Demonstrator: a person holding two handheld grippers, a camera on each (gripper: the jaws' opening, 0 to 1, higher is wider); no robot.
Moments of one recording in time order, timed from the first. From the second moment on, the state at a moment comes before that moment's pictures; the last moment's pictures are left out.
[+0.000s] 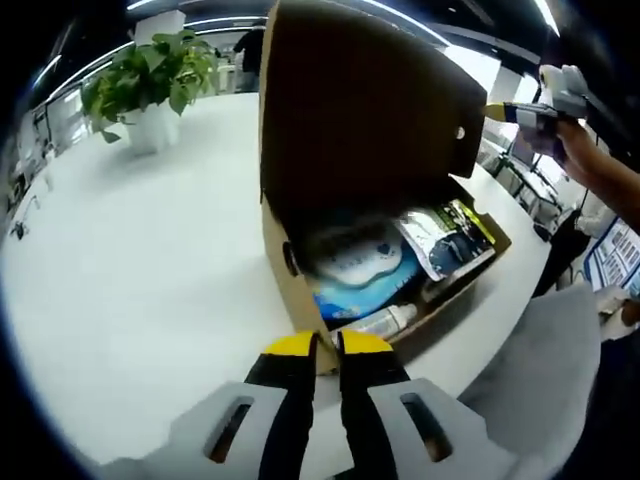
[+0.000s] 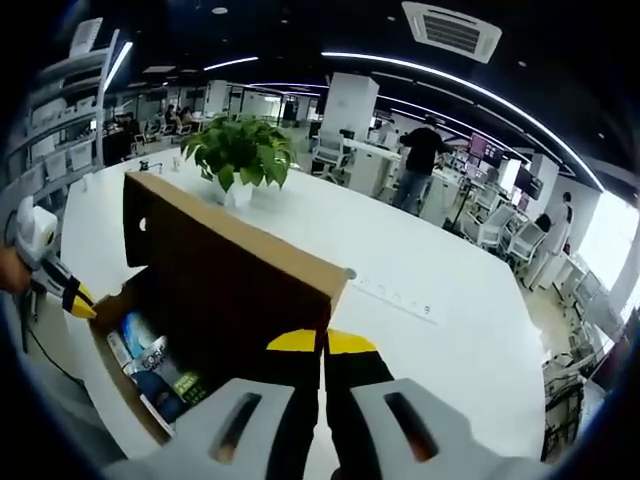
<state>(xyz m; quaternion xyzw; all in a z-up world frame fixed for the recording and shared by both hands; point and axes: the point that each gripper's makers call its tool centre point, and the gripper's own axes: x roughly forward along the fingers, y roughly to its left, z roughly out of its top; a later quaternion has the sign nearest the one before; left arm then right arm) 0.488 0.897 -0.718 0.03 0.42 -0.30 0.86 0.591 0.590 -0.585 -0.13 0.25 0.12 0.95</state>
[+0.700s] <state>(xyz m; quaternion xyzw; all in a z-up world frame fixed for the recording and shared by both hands) 0.492 0.899 -0.722 0.02 0.41 -0.30 0.86 0.645 0.581 -0.604 -0.13 0.27 0.12 0.95</state>
